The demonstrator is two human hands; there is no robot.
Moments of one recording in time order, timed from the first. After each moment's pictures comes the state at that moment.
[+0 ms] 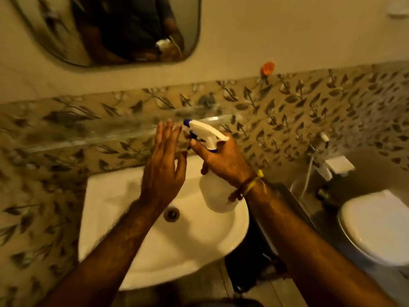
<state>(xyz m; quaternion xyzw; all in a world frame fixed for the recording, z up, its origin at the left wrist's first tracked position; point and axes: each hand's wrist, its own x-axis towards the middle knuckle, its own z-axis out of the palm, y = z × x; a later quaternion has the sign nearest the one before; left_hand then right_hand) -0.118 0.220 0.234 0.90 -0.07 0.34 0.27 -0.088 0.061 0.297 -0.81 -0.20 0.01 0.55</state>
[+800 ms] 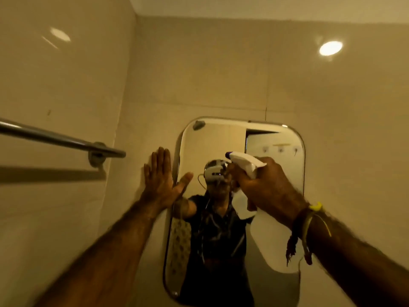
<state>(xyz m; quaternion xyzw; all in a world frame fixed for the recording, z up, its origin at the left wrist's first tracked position) 0.010 0.496 0.624 0.85 0.13 0.50 0.11 -0.013 0.206 0.667 -0.71 -0.44 -0.26 0.49</state>
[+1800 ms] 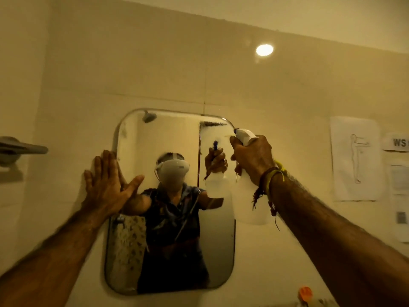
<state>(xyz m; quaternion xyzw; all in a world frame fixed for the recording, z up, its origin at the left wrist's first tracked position) 0.031 0.474 0.592 0.85 0.15 0.50 0.09 0.053 0.124 0.697 -0.70 -0.20 -0.33 0.61</state>
